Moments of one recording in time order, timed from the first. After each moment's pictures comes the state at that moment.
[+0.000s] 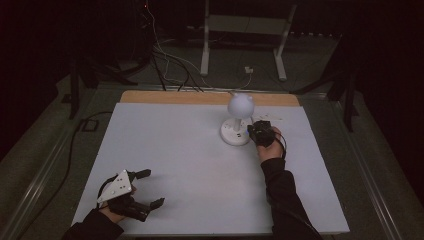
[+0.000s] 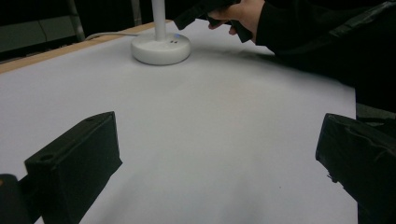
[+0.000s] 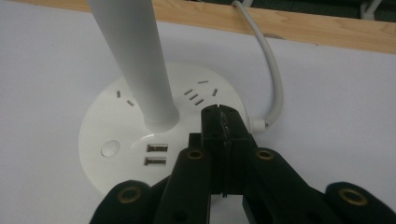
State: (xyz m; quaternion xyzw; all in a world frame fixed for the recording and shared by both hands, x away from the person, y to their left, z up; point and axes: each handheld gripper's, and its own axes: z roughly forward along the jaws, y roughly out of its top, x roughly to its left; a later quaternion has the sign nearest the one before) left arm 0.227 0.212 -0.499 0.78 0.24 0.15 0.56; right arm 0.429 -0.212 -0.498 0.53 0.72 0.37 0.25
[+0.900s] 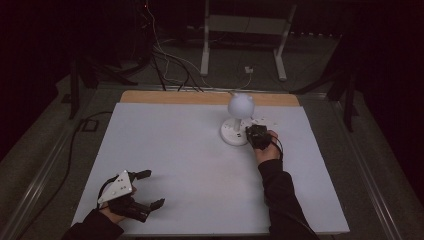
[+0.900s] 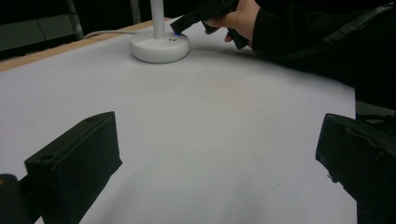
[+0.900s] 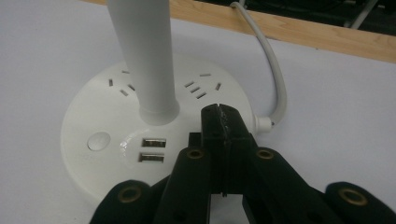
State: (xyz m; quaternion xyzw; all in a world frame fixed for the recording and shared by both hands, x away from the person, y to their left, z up) left arm 0.227 0.212 -0.499 0.78 0.24 0.15 0.56; right arm 0.428 -0.204 -0.514 0.51 0.73 0.36 0.29
